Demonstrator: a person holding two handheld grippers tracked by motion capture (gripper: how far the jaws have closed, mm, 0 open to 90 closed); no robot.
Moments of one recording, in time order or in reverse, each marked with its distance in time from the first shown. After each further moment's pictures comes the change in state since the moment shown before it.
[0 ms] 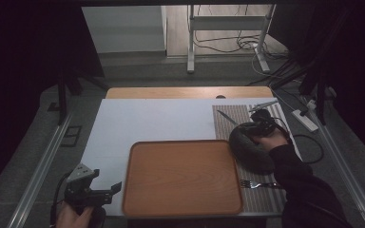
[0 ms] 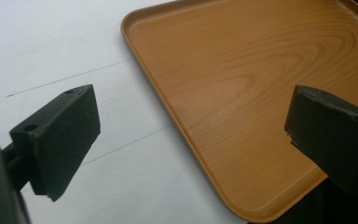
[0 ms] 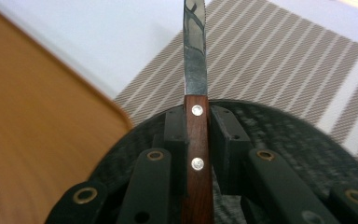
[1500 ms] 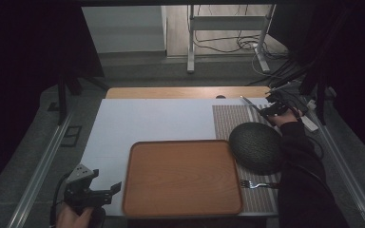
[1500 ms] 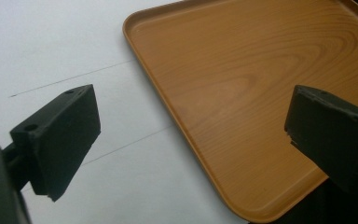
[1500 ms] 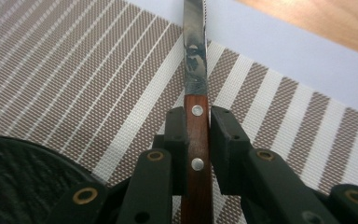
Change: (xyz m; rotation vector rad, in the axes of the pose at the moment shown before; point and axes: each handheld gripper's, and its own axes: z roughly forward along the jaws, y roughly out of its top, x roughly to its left) left arm 0.000 -0.001 -0.001 -0.008 0.007 0.000; right arm -0.137 0.012 0.031 0.095 -0.169 0.118
